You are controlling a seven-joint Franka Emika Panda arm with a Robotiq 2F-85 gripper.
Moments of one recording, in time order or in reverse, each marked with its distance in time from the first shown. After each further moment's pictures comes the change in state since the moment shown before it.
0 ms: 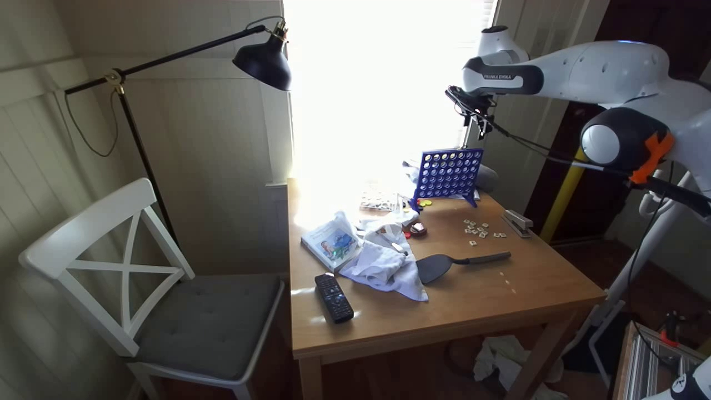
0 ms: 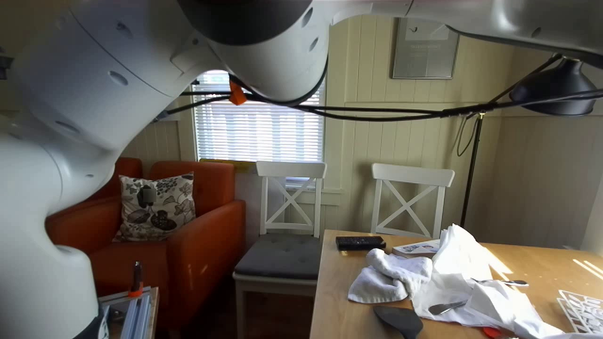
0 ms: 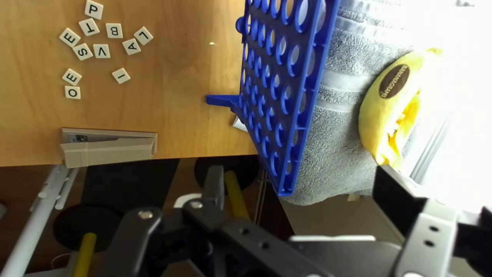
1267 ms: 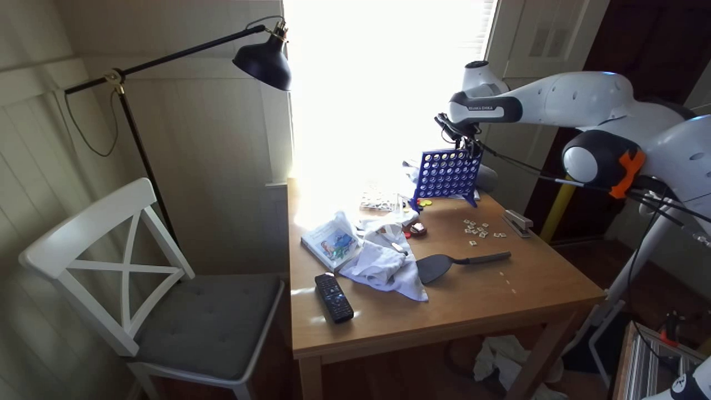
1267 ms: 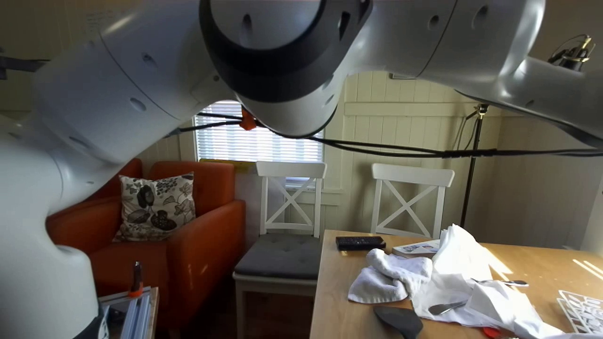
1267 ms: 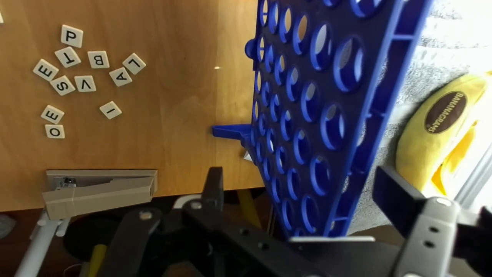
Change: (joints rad) arm 0.009 0.135 -0.002 0.011 0.001 0.080 0.075
